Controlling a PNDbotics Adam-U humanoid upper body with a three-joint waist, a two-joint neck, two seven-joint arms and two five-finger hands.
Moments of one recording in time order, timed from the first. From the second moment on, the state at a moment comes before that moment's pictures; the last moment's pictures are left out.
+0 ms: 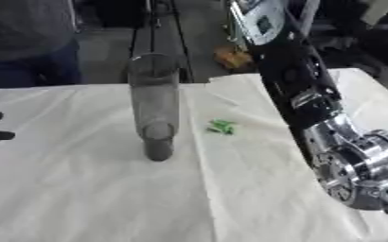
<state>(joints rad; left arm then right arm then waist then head) -0.19 0.42 -0.12 -1.70 0.13 -0.14 0.03 -1.27 -0.14 -0.14 -0.85 0.64 -0.22 -0.30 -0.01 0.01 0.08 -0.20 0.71</state>
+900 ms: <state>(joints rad) -0.20 0.41 -0.14 -1.69 0.14 -0.13 0.01 -1.30 0.01 -0.11 -0.96 0.53 -0.21 -0.33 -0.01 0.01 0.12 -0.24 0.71</state>
